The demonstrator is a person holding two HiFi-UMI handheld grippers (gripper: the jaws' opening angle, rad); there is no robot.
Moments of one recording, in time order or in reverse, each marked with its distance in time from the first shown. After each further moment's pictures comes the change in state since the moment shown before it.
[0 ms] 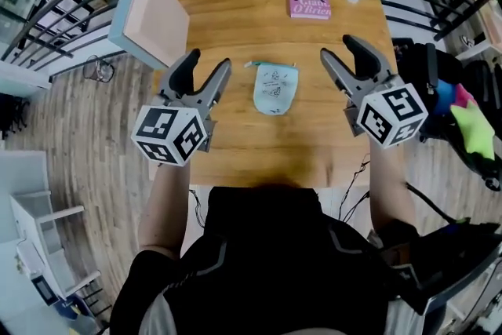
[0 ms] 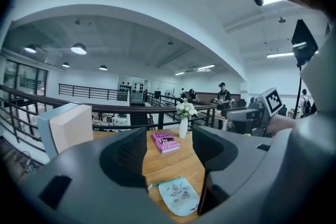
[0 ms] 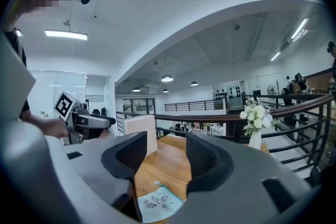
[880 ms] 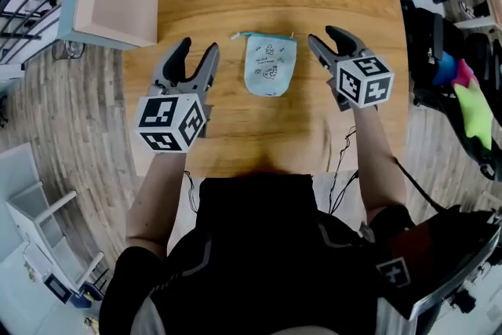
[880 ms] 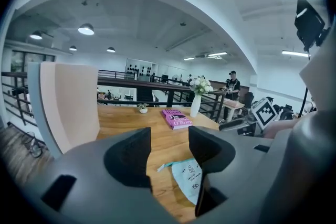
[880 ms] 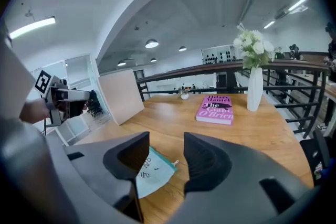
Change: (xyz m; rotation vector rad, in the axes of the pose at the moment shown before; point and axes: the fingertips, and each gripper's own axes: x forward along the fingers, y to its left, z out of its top) left arm 0.068 0.066 -0.116 -0.094 0.186 0.061; right arm 0.095 -0.059 -0.199 0.158 0.383 -0.070
